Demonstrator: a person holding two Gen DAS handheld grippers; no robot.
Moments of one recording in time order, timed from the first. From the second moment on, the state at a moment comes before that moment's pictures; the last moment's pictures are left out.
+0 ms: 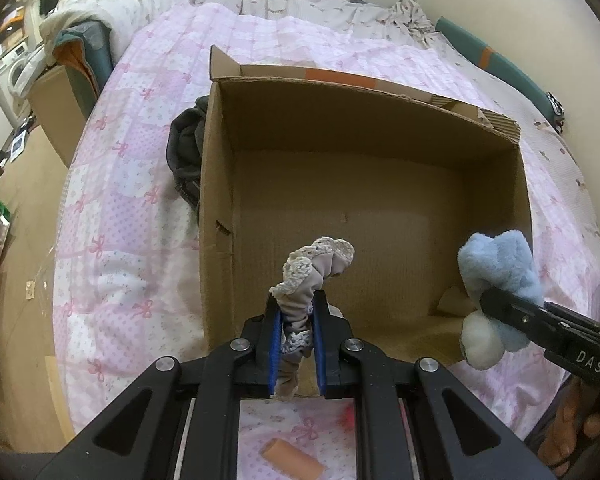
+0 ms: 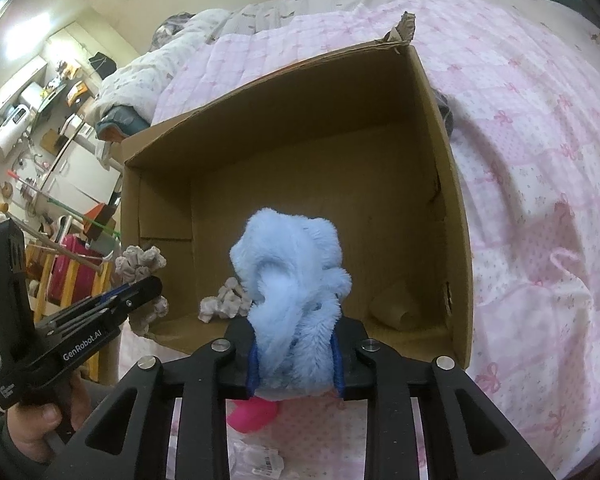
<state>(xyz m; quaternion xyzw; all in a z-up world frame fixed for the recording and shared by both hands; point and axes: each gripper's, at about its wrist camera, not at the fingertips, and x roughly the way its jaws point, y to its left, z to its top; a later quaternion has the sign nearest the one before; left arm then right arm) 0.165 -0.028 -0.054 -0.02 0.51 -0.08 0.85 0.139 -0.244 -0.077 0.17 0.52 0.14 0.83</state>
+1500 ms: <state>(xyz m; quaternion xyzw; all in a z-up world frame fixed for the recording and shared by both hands) 0.147 -0.016 -0.026 -0.01 0.48 -0.05 0.87 0.125 -0.237 -0.049 0.12 0.48 0.11 0.86</state>
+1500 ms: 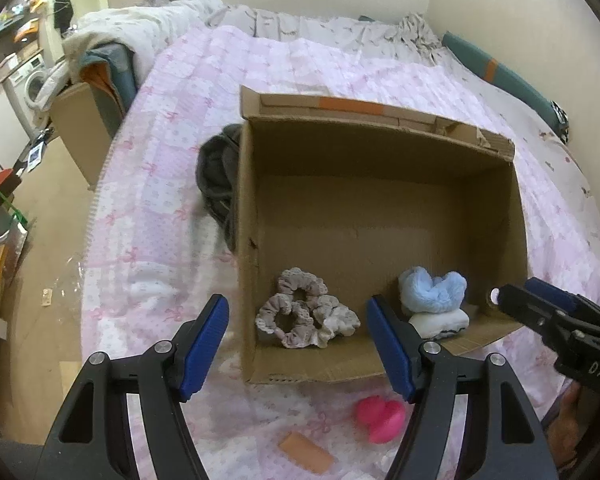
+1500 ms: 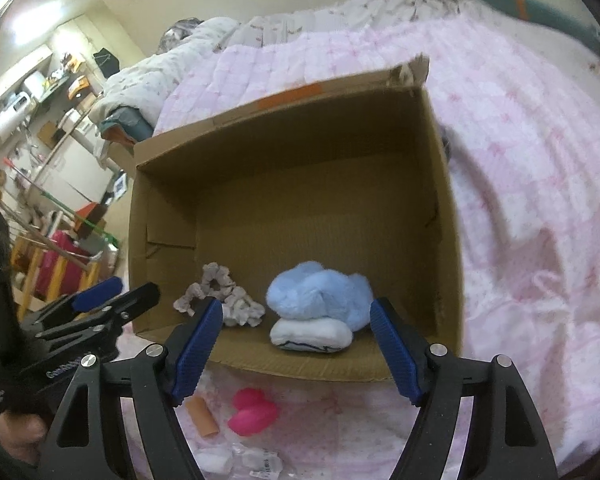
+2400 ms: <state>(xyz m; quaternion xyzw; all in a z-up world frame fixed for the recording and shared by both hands) 0.077 0.000 -0.009 -0.02 0.48 -0.04 0.88 0.068 -0.239 -0.032 0.10 0.48 0.10 0.86</state>
